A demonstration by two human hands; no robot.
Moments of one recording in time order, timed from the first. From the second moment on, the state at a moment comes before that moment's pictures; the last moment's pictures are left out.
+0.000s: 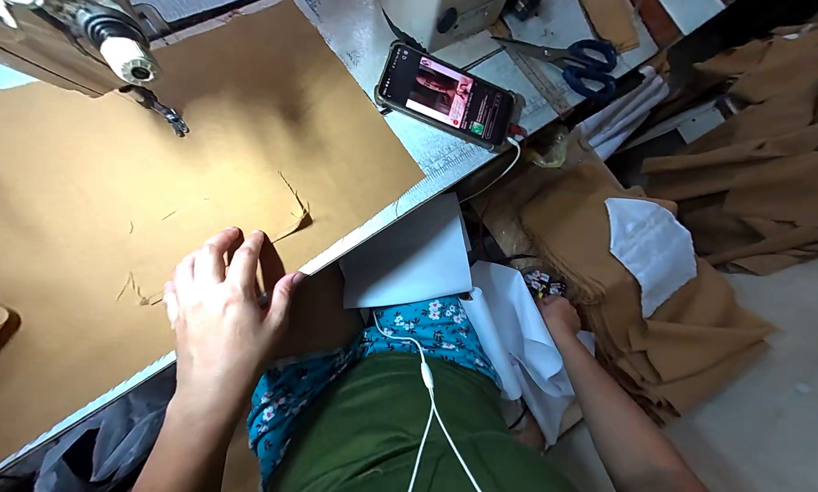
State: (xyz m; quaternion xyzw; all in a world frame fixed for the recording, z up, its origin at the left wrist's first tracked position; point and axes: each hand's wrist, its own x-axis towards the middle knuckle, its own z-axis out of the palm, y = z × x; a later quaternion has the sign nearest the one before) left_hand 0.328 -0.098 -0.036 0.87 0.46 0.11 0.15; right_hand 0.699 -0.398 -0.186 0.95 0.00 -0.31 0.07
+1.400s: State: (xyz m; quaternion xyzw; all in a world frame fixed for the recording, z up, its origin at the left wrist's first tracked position) left_hand 0.341 -0.110 -0.049 0.85 0.46 0.20 0.13; right_hand 0.798 -0.217 0.007 0.87 0.16 -0.22 -0.41
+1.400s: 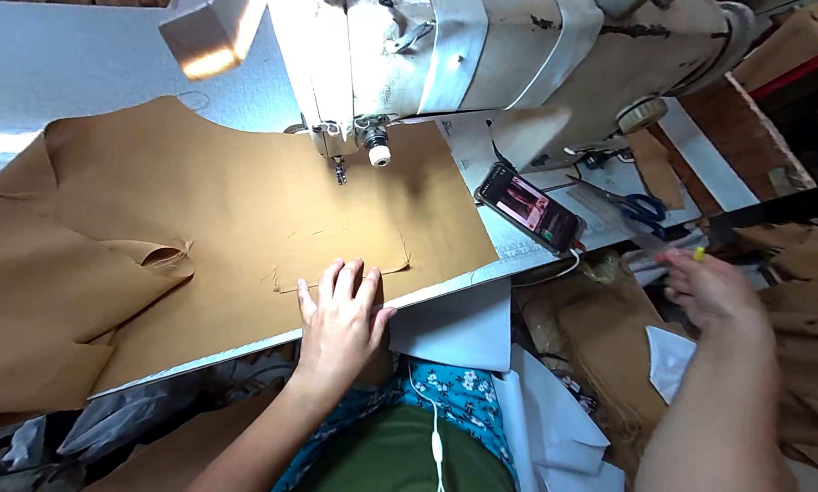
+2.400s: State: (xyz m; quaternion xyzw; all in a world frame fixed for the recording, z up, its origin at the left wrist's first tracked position) left_hand 0.329 -0.127 -0.044 0.83 0.49 0.26 0.07; right_hand 0.556 -0.083 0.005 0.69 0.51 -0.40 -0.32
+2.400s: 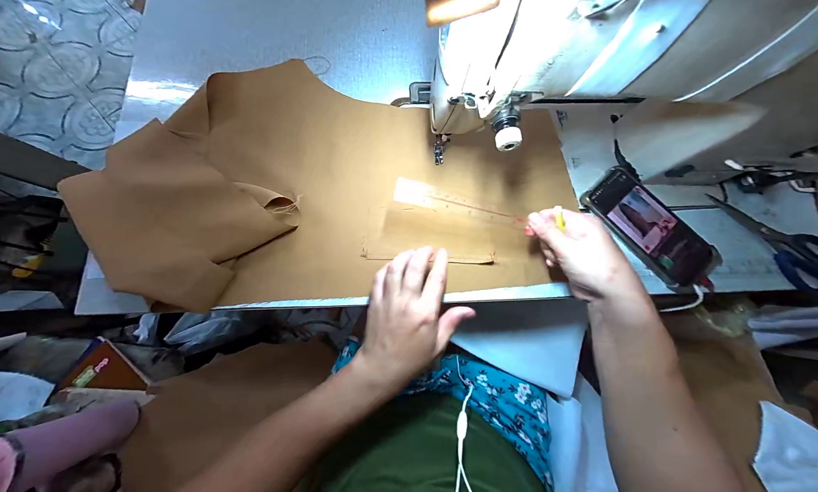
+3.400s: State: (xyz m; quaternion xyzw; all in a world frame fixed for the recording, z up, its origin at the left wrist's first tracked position) left_hand 0.333 -0.137 -0.063 0.85 0.48 0.21 0.07; right_hand 0.531 -0.118 -0.011 0.72 0.65 -0.19 -0.15
